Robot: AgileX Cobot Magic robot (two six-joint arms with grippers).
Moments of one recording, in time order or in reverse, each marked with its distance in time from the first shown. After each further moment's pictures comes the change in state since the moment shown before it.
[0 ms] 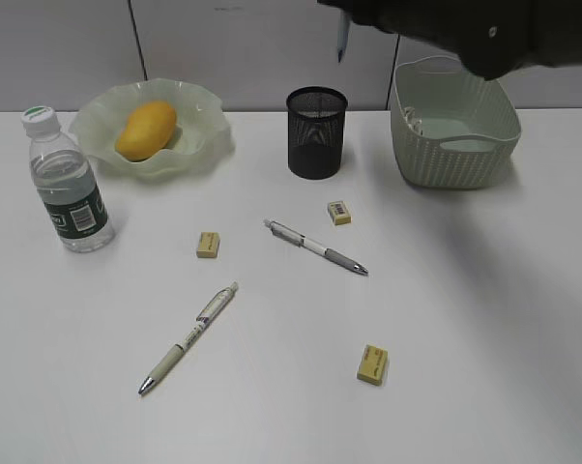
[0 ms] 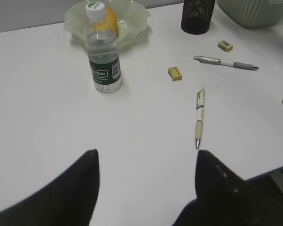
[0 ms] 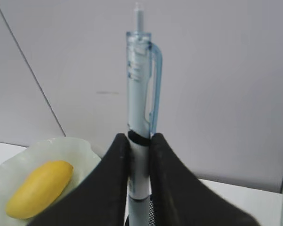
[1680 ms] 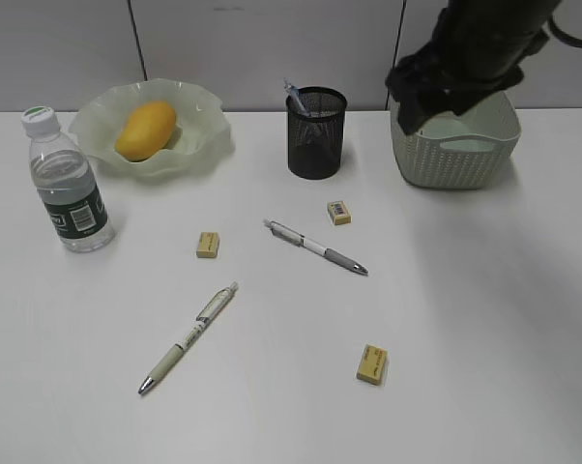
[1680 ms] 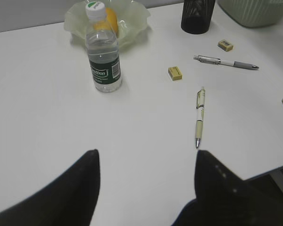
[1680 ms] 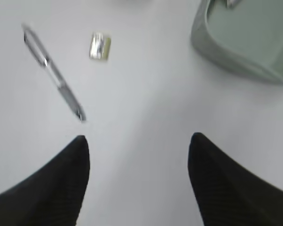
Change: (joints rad) left arm 0.000 0.003 0.001 0.000 0.000 0.000; right arm 0.004 -0.123 -0.158 -0.071 1.205 -0.179
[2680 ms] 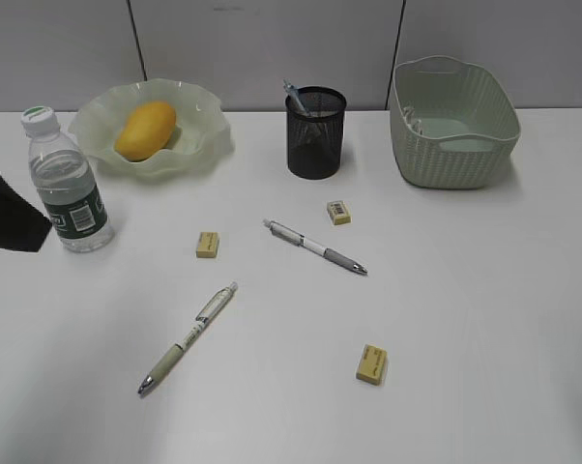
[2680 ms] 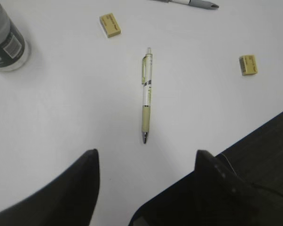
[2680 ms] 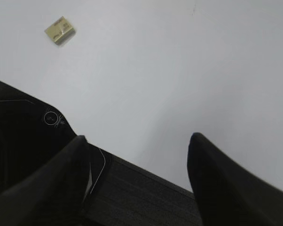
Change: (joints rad) left arm 0.000 1.094 -0.377 -0.293 -0.102 0.260; right arm 0.001 -0.807 0.651 0.043 0.234 -0.084
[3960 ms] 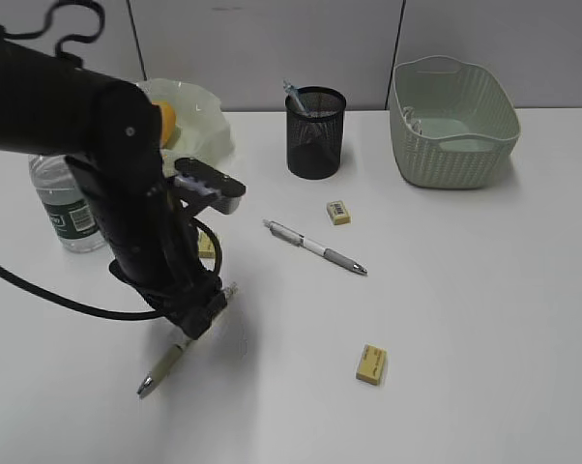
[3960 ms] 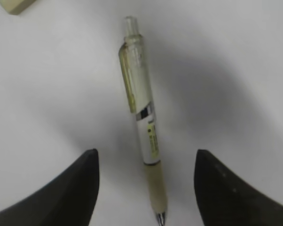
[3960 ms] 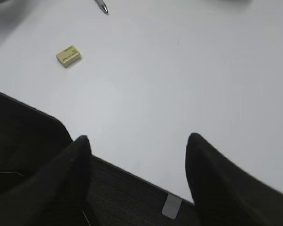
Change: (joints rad) left arm -0.305 0.788 -0.243 0.254 -0.160 -0.136; right arm 0.000 -0.802 0.362 -0.002 -0.017 0.000
